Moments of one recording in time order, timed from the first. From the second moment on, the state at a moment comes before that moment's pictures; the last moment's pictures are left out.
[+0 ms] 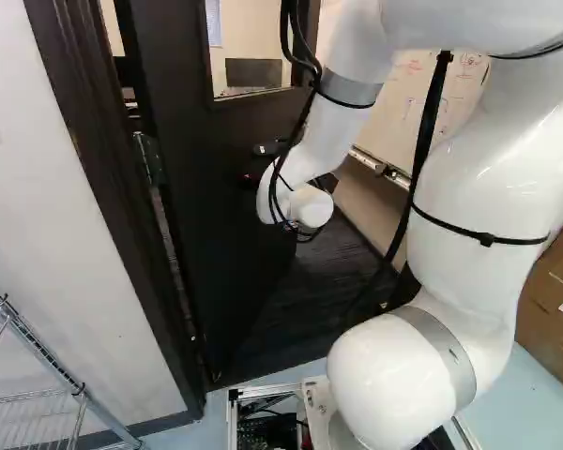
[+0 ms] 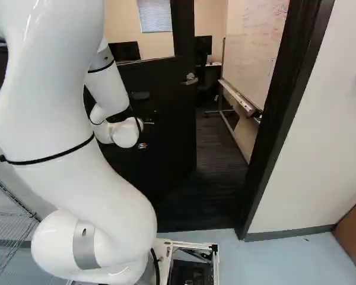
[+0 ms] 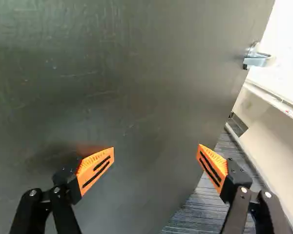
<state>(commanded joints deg) 13.8 -7.7 -28.2 -1.2 58.1 0.0</state>
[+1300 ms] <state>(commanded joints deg) 17.4 -13.6 -34.9 -13.7 64.7 0.0</state>
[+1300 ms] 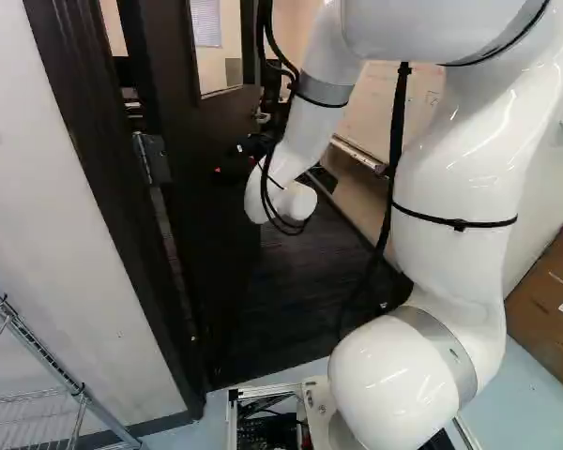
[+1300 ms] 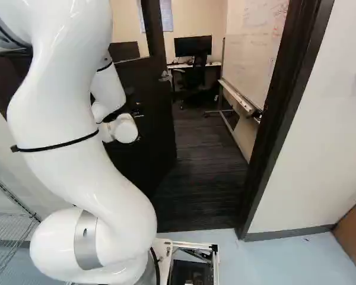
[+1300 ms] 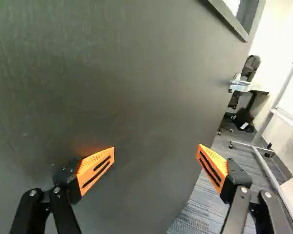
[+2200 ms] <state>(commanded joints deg) 19.6 -18.0 -40.1 -22.5 69.3 0.0</state>
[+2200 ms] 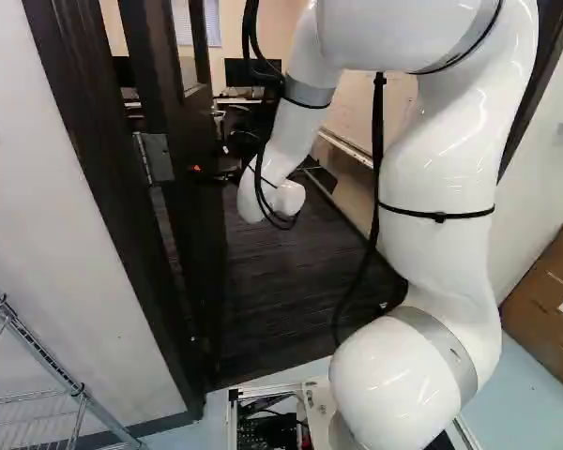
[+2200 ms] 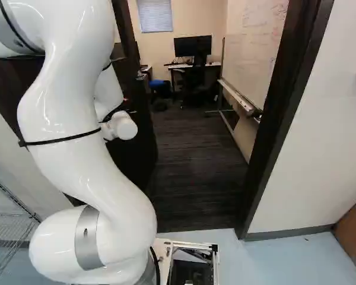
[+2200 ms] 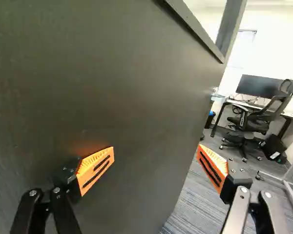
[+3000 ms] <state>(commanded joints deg) 15.5 -18.8 -41.0 -15.0 69.3 0.0</state>
